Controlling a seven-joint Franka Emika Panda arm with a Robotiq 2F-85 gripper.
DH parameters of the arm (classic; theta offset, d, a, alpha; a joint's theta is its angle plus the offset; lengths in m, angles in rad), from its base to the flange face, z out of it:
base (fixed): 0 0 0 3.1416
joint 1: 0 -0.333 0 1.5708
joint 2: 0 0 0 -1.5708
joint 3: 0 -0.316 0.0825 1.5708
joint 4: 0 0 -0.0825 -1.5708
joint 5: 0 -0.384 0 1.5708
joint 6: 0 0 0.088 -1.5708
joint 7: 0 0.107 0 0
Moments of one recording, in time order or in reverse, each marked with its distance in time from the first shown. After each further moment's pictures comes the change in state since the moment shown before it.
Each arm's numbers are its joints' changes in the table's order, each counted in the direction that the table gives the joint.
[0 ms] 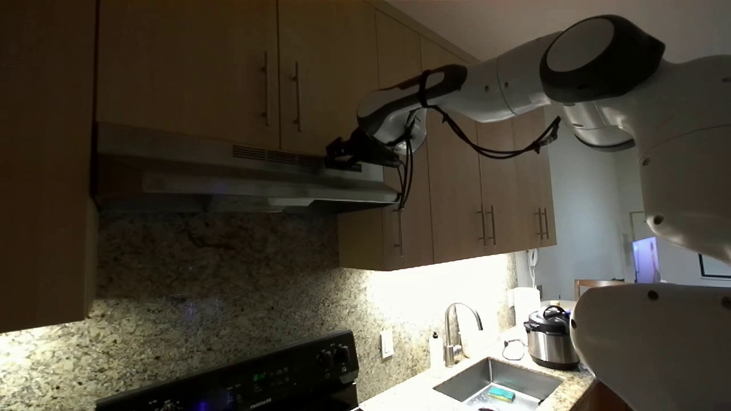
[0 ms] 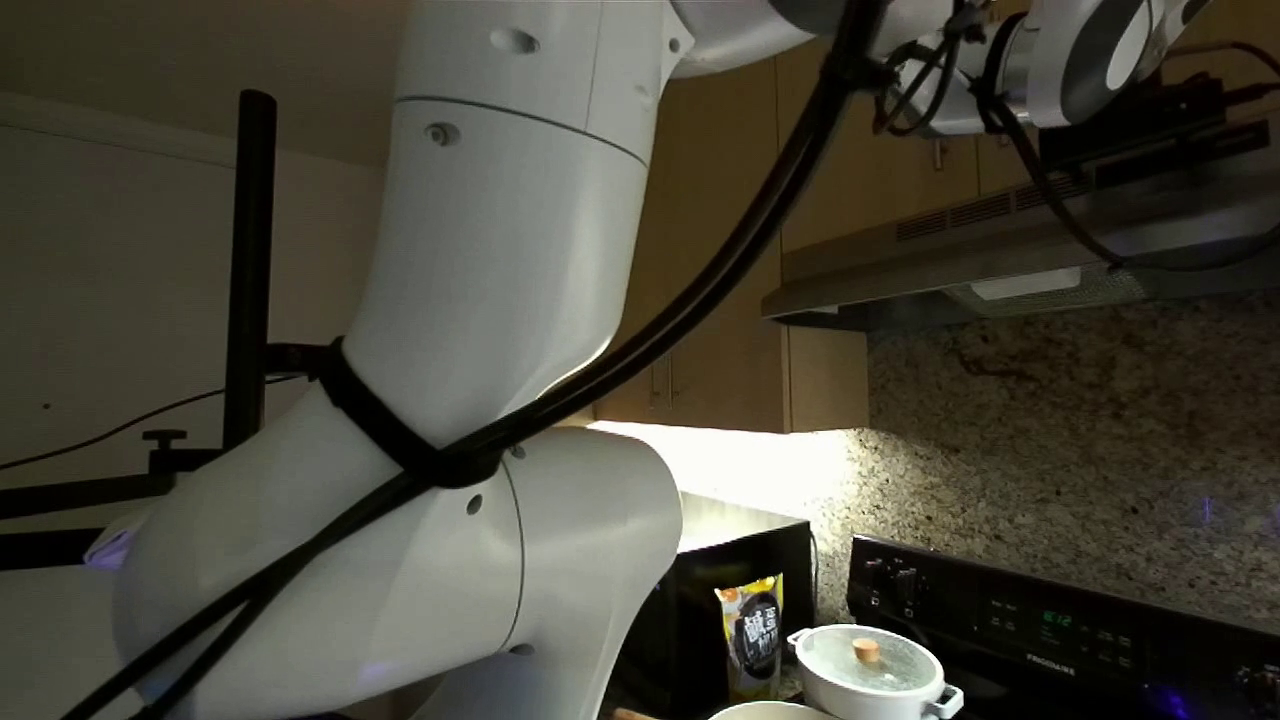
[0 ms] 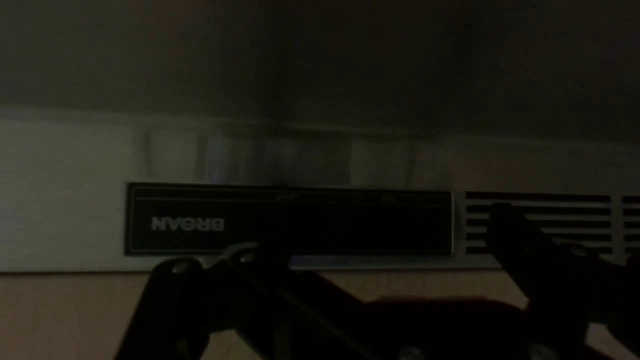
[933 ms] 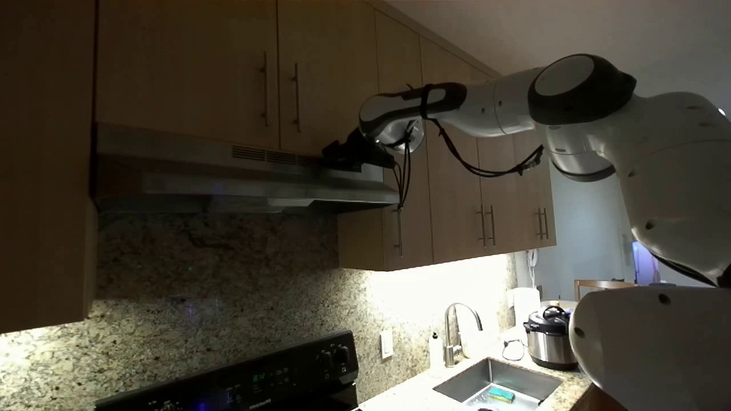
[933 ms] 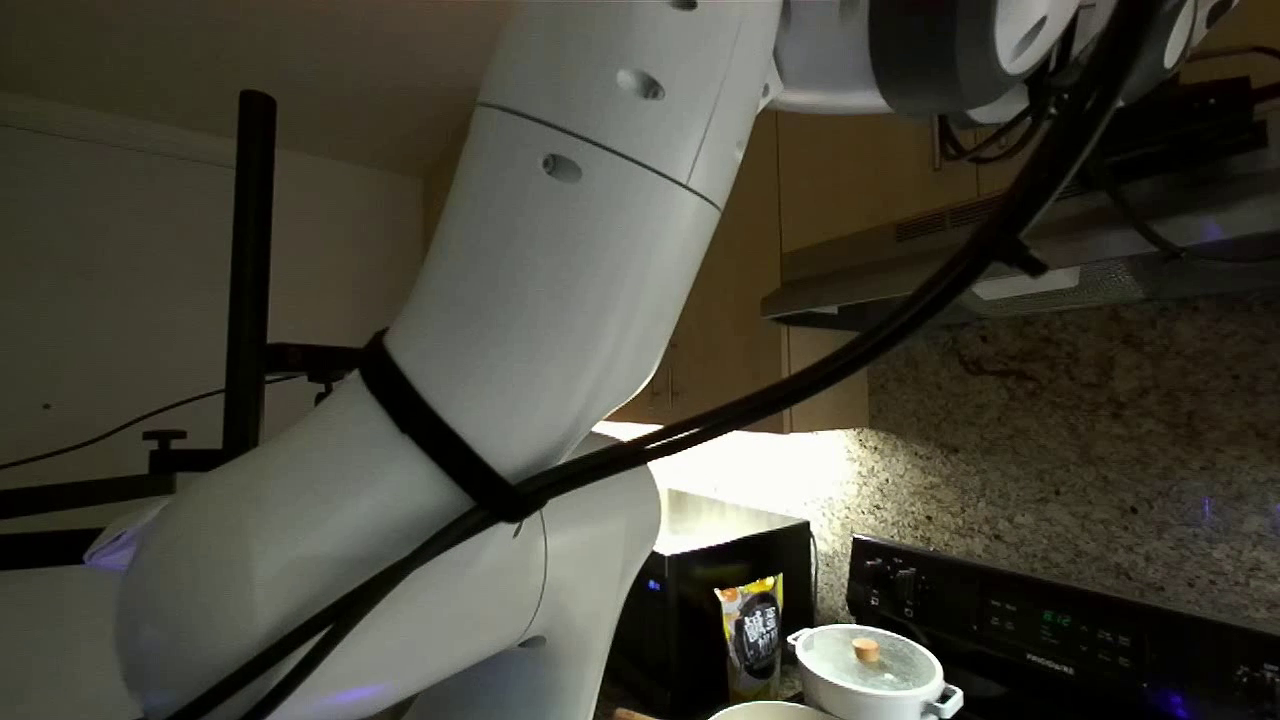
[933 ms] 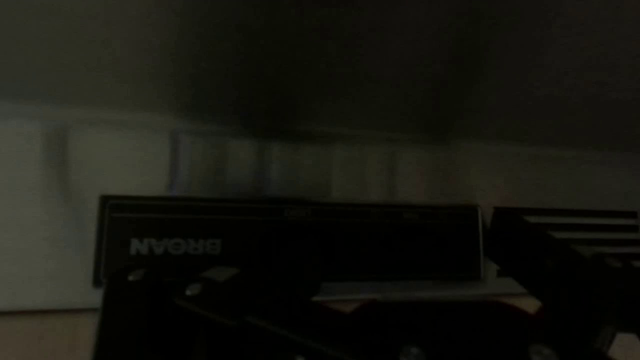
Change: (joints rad) arm -0.226 -0.170 0.105 -0.205 0.222 0.194 0.059
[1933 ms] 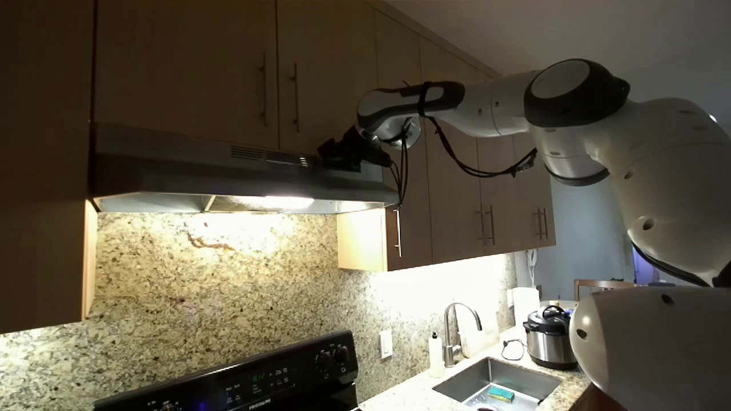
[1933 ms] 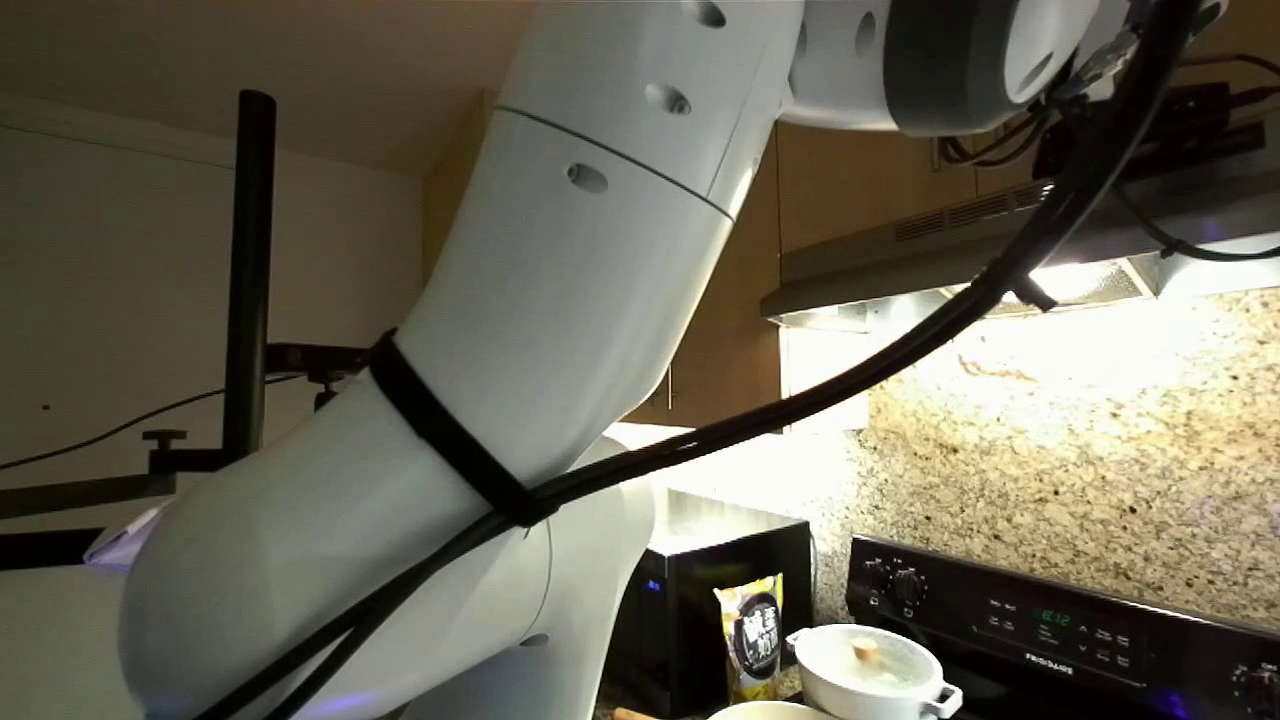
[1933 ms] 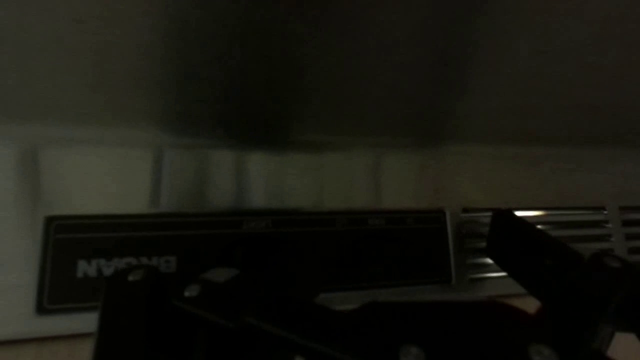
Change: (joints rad) arm -0.054 -0.025 0.004 -0.060 0.024 0.100 0.053
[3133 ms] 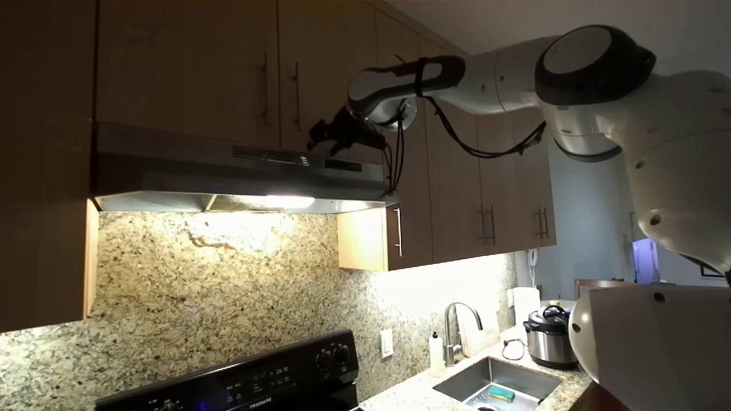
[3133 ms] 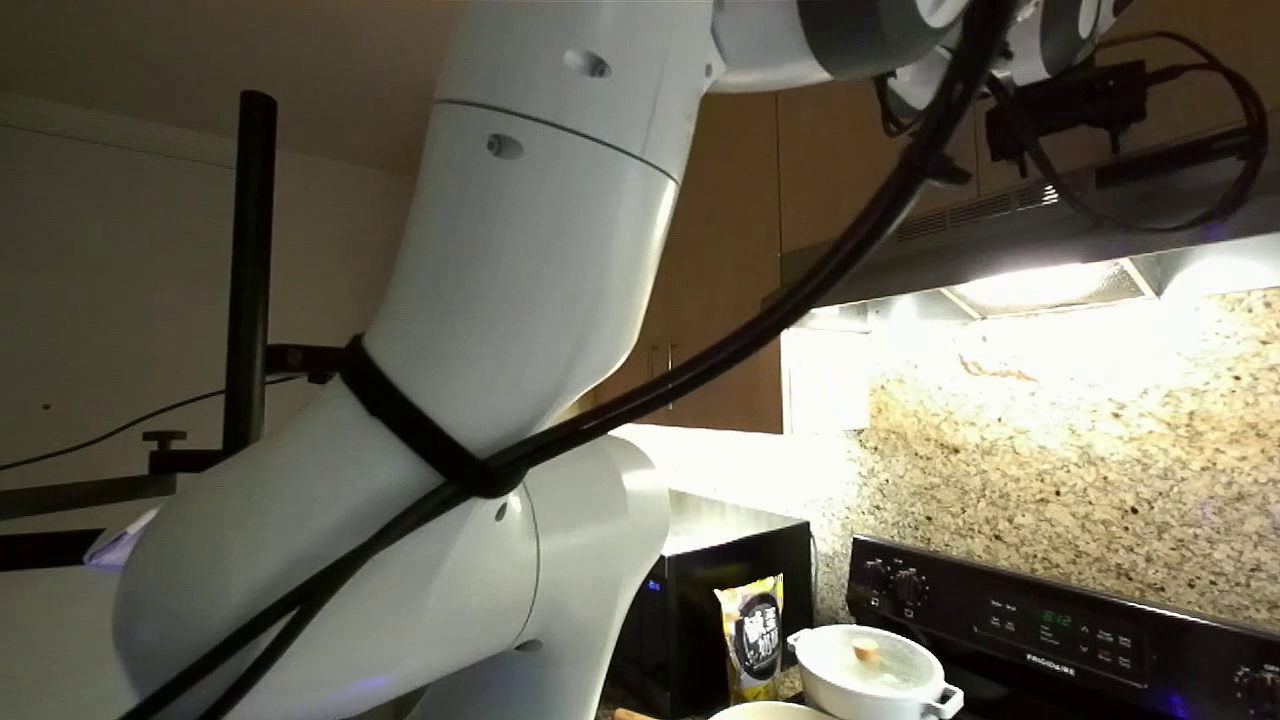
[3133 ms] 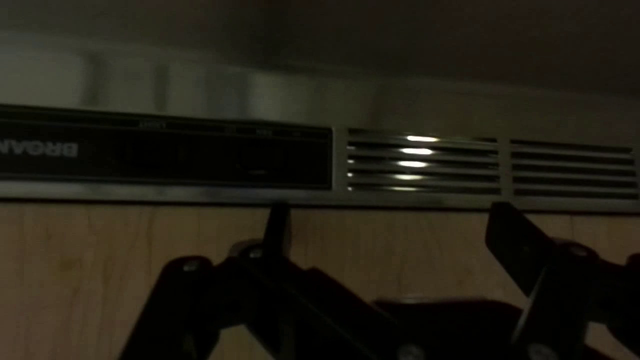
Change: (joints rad) arm 0.142 0.144 -0.118 0.089 0.002 -0.051 0.103
